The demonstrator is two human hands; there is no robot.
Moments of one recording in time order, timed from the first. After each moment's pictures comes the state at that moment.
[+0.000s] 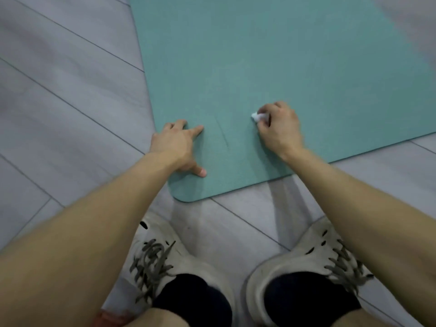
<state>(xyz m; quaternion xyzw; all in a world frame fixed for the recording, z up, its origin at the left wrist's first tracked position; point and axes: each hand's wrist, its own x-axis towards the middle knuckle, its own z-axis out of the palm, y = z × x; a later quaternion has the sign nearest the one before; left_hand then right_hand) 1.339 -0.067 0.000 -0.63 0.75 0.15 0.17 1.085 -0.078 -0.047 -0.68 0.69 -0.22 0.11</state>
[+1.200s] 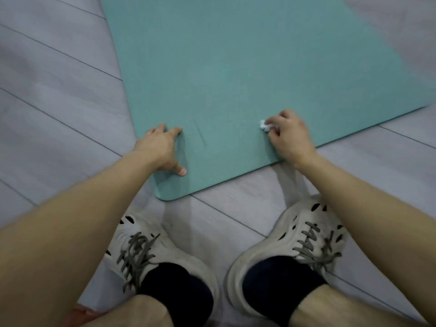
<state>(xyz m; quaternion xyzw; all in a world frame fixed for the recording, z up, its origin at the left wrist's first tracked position) 1.324 -0.067 0.001 -0.63 0.73 0.16 0.20 1.007 -0.028 -0.043 -0.67 0.70 -0.21 0.09</state>
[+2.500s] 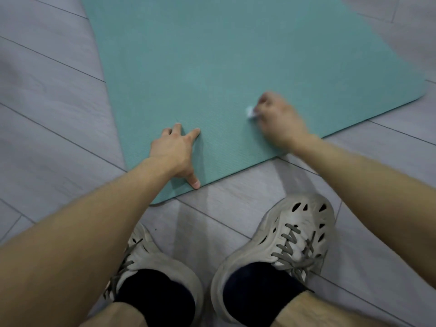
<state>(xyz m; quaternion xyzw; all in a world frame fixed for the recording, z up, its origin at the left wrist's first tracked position) 1.249 -0.044 0.013 -0.59 0.77 0.13 0.22 0.981 -0.063 -0.049 -0.76 0.64 -0.13 0.03</state>
